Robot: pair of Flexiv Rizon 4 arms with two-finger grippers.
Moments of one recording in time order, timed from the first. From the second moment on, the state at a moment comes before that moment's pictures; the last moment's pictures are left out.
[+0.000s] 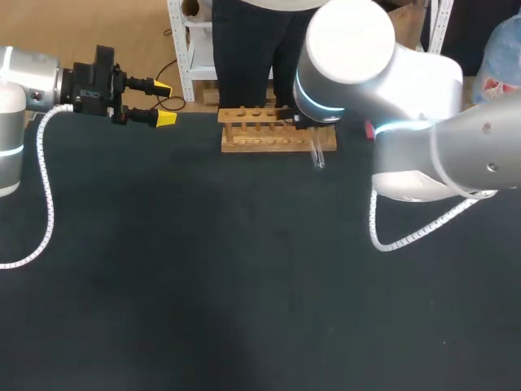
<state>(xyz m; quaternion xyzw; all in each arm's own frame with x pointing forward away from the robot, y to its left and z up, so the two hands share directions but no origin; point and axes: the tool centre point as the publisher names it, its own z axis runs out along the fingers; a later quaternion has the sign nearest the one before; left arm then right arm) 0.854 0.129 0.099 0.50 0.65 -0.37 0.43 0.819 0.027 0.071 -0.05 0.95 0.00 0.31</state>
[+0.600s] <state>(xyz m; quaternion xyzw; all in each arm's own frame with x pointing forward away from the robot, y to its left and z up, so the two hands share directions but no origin) 0.854 0.129 0.099 0.50 0.65 -0.37 0.43 0.838 0.037 0.051 -0.05 0.95 0.00 0.29</state>
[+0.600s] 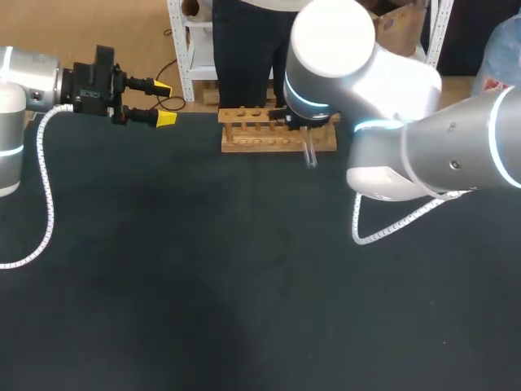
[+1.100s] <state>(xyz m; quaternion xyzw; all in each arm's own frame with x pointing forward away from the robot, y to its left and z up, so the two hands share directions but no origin) 0.854 0.129 0.099 0.50 0.65 -0.37 0.43 0.842 0.041 0.042 -0.05 0.96 0.00 0.28</state>
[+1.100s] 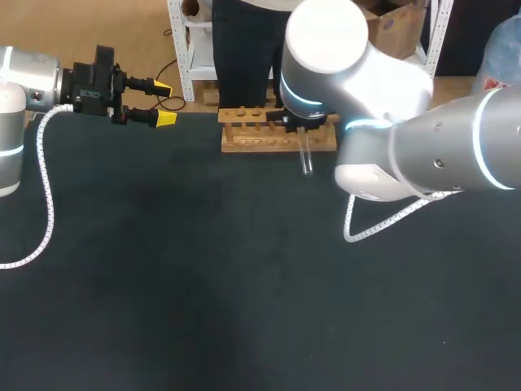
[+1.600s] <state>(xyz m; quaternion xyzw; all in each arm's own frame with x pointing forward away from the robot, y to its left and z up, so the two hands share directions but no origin) 0.854 0.129 0.099 0.50 0.65 -0.37 0.43 0.844 0.039 0.042 -0.05 0.96 -0.01 0.28</state>
